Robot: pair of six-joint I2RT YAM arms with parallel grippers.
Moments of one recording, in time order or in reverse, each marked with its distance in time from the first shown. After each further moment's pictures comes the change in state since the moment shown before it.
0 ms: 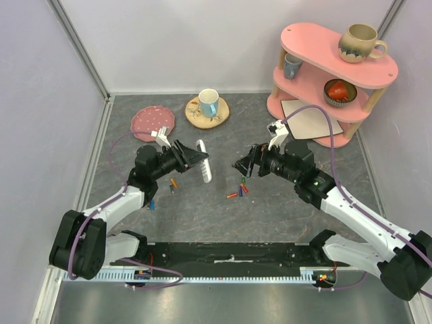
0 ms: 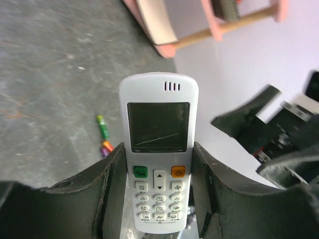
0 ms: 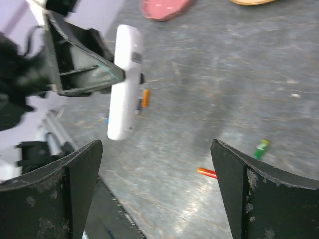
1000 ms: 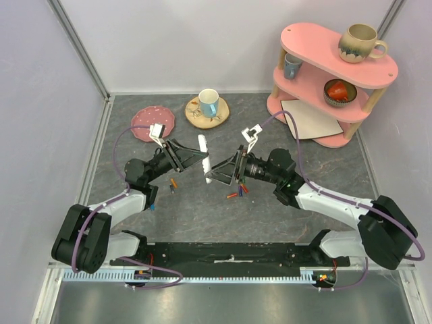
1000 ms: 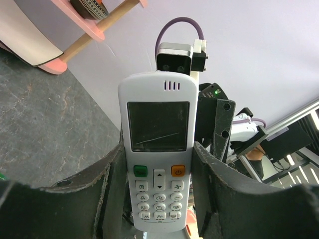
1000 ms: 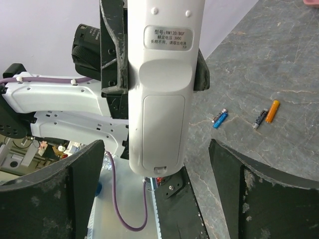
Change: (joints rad) left arm 0.022 0.051 -0.126 0.811 0.266 -0.333; right arm 0.132 0.247 -0.134 0.788 -0.339 0.380
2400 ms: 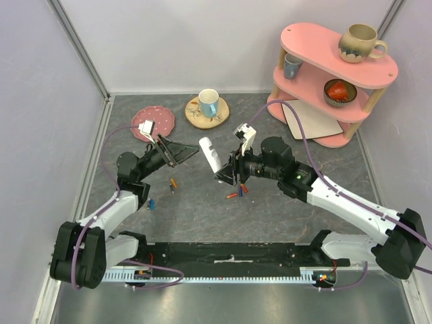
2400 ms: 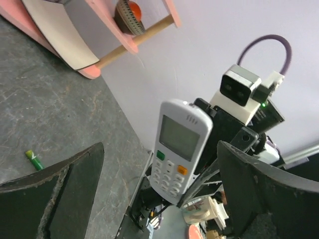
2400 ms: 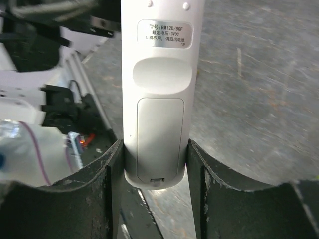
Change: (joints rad) left arm 0.114 -0.102 0.034 -0.265 0.019 0.039; right arm 0.045 -0.091 0.259 -0.689 0.119 -0.454
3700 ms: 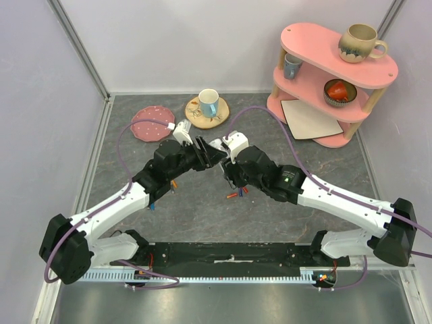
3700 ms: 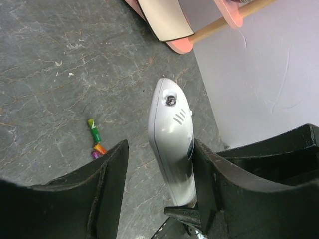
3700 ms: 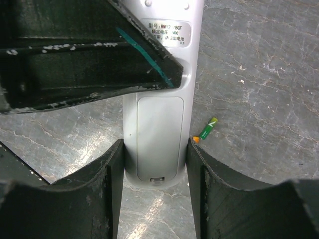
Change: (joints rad) left arm -0.453 -0.016 0.304 -0.869 -0.650 0.437; right arm 0.207 0.082 0.177 -0.433 0.689 -0.208
